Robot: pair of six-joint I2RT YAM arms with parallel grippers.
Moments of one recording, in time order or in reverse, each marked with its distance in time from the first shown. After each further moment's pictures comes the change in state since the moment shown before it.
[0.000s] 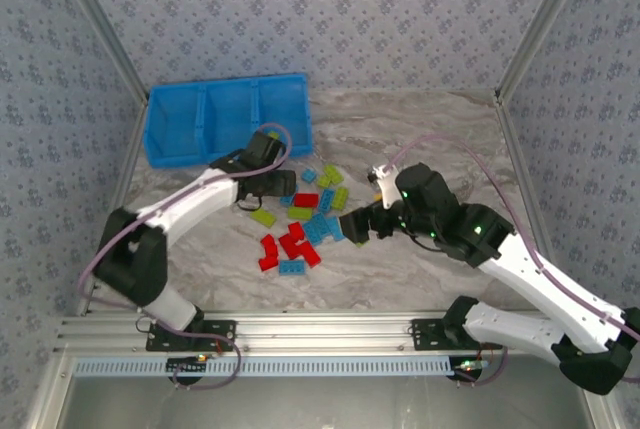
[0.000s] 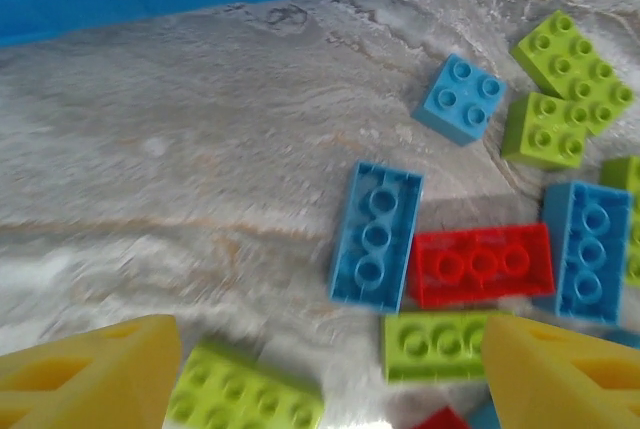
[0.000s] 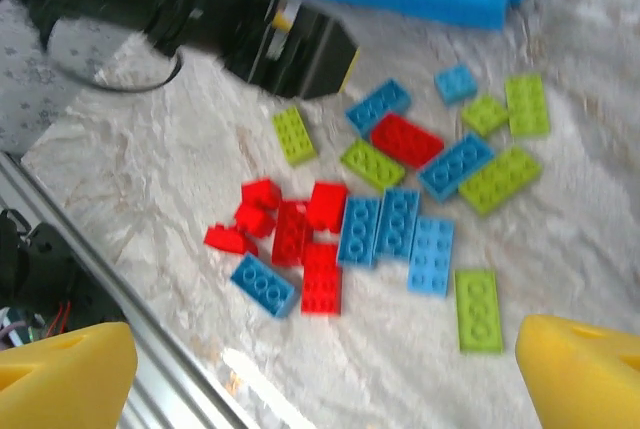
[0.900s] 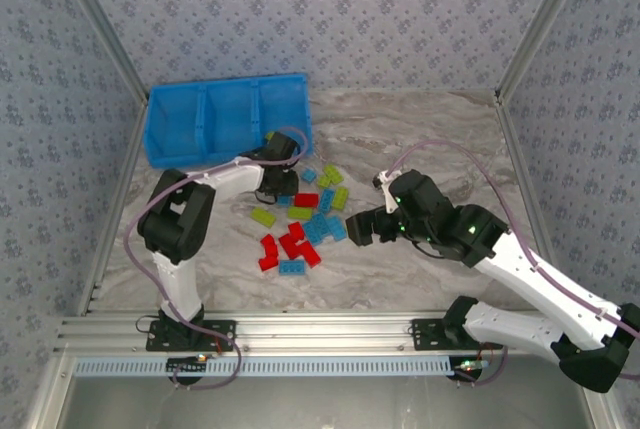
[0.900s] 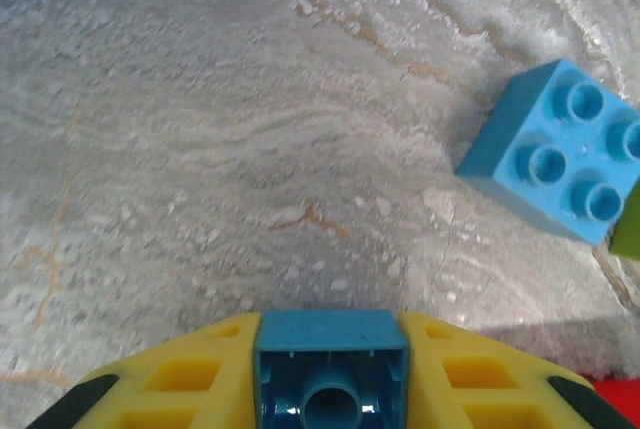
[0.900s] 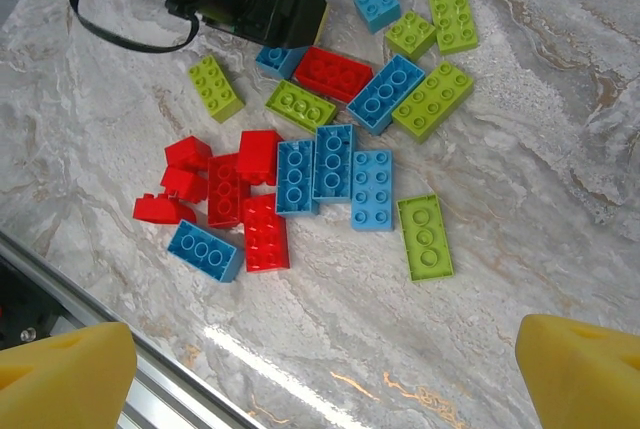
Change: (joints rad) left arm 0.027 0.274 0.084 0.101 0.063 -0.025; right arm 0.008 0.027 -0.008 -0.087 0.106 0.086
